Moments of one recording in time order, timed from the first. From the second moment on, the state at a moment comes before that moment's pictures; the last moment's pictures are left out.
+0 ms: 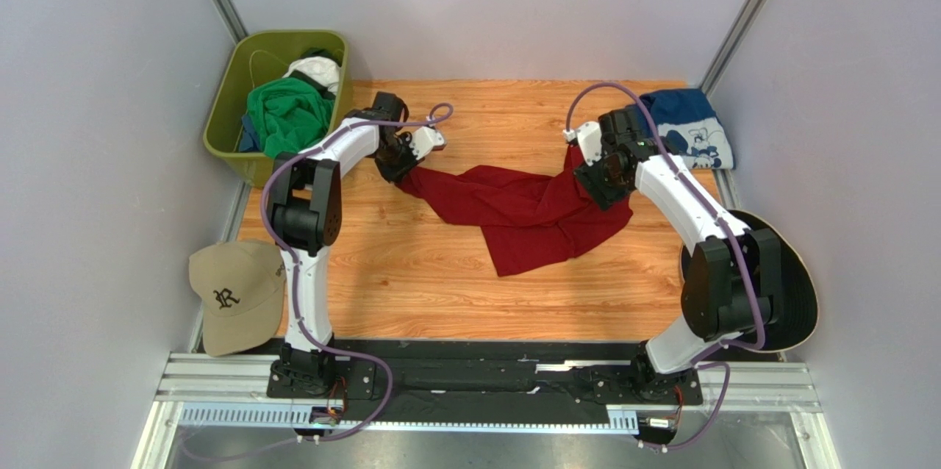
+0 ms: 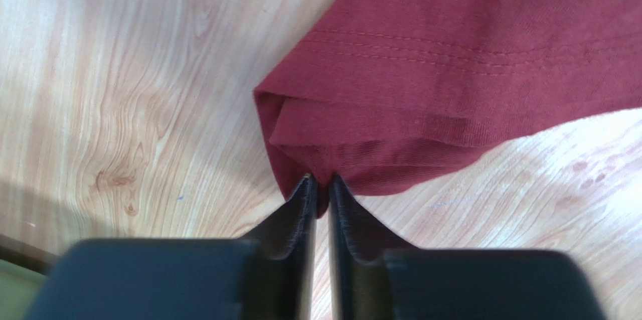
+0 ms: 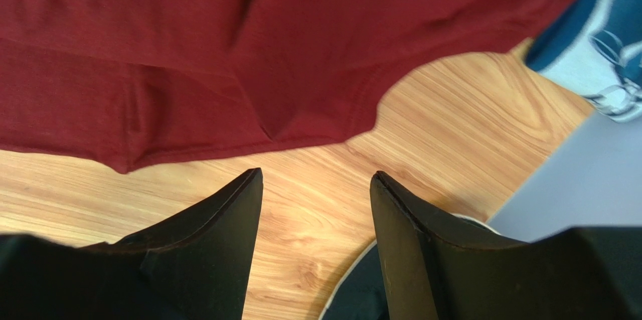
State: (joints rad) left arm -0.23 2.16 1.67 -0.74 0.20 0.85; right arm 0.20 1.57 1.26 -0.78 0.09 -0.46
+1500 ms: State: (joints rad) left arm -0.23 2.14 1.64 -0.74 0.19 0.82; right arm 0.22 1.83 1.39 -0.75 0.11 -0.43
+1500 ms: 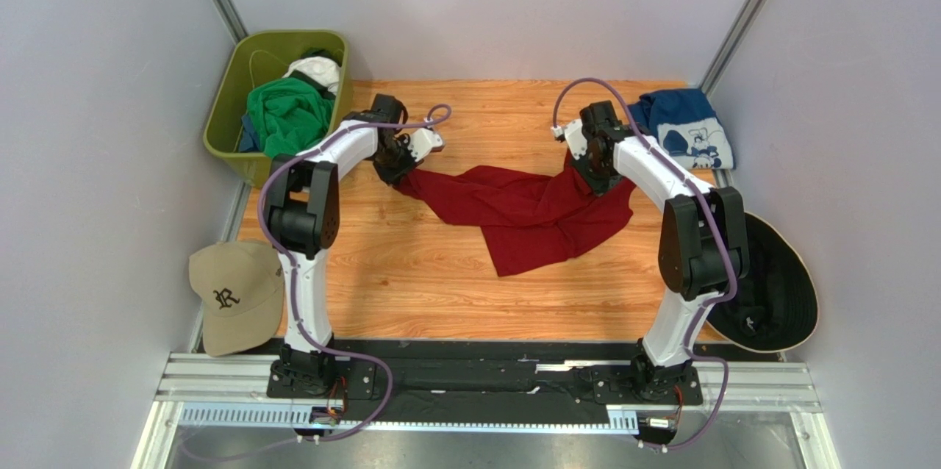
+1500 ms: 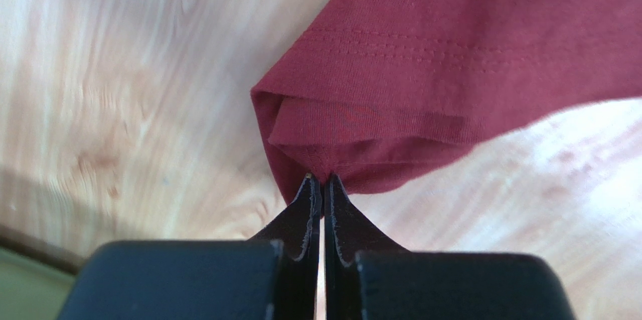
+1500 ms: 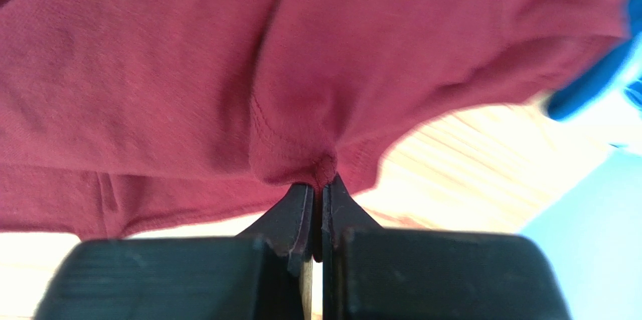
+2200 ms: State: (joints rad) left arm -0.23 1.53 1.77 -0.65 0.01 0.62; right arm 0.20 1.62 1.93 -0.88 0.40 -0.50
